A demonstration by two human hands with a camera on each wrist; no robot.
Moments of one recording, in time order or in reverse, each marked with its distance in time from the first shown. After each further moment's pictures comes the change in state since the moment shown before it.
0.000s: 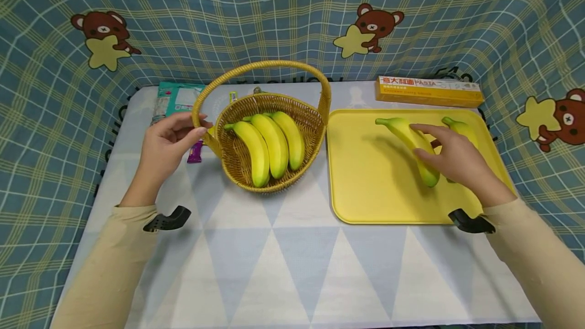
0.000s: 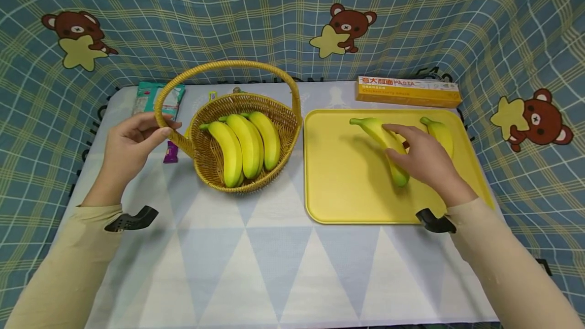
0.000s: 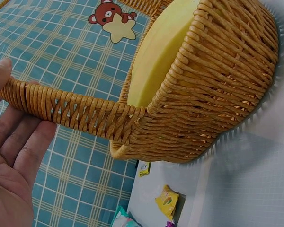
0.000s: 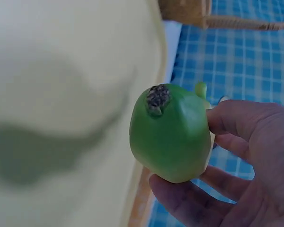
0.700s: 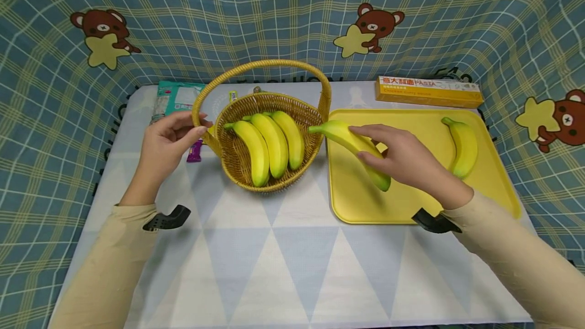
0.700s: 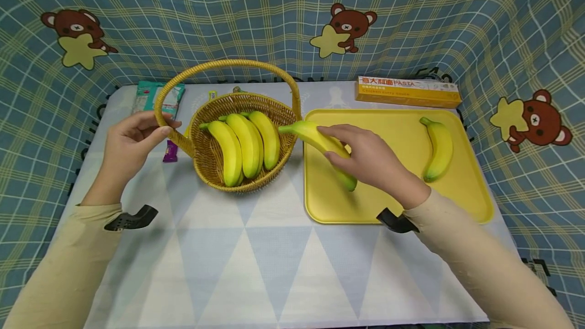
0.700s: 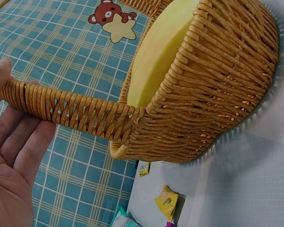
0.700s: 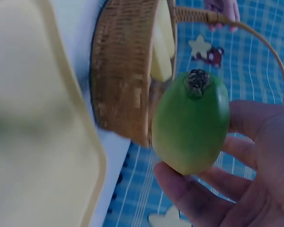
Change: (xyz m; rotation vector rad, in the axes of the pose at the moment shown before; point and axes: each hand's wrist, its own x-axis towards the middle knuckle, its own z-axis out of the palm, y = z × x) left_hand -0.001 0.000 0.000 0.020 0.003 -0.003; right_hand 0.004 -0.108 0.017 0.011 0.048 -0.336
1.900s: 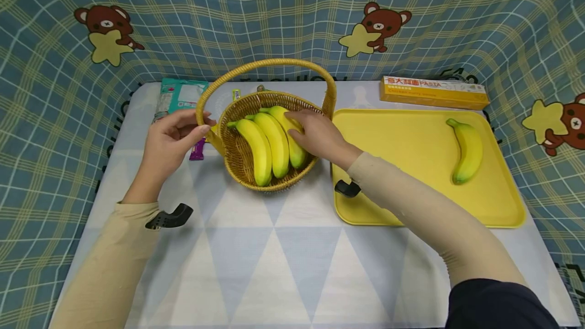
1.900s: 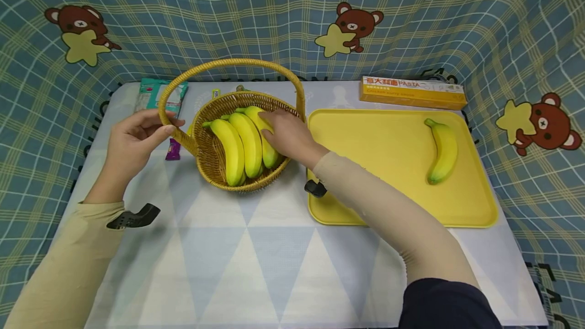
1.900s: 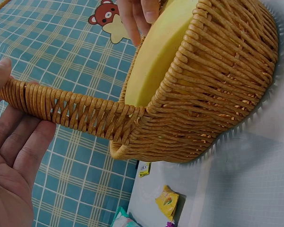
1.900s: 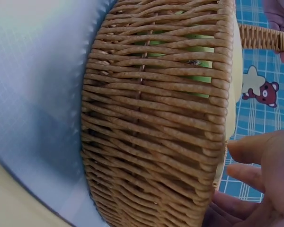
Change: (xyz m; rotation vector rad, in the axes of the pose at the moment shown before) left_hand 0.001 -0.001 -0.002 -0.013 -0.007 0.009; right_hand 0.133 -0.054 0.087 0.009 -0.072 -0.007
